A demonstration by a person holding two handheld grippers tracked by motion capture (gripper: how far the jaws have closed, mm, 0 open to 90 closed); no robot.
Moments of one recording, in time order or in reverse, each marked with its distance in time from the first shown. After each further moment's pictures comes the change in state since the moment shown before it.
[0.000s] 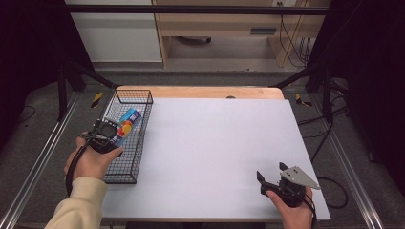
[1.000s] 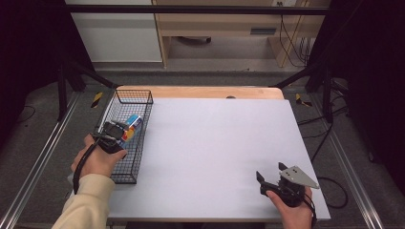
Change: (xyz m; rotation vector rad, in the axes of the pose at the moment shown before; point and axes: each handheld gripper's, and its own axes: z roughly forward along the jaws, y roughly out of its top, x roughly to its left) left arm -0.013 0.010 0.018 0.115 0.051 0.071; right arm 0.000 0.000 0.001 0.007 0.006 -0.005
